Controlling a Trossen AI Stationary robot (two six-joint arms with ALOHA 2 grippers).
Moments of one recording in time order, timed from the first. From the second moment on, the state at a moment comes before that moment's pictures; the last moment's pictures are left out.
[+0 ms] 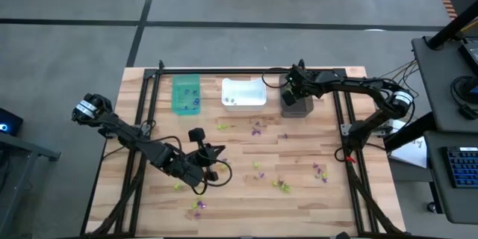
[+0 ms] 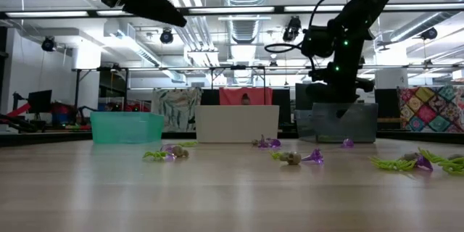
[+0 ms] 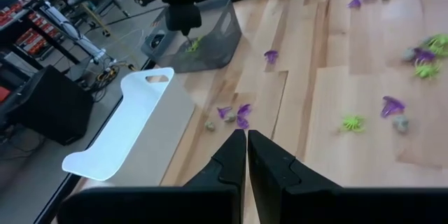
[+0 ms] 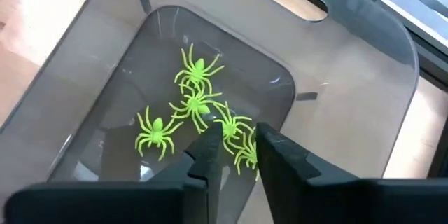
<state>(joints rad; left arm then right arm) -0.53 1.48 0.90 -0.17 -0.94 -0.21 -0.65 1.52 0.88 -0.55 0.31 0.33</state>
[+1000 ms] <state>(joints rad) -0.19 1.48 0.62 0.59 -0.56 0.09 -0.17 1.15 0.75 -0.17 0.32 0.16</state>
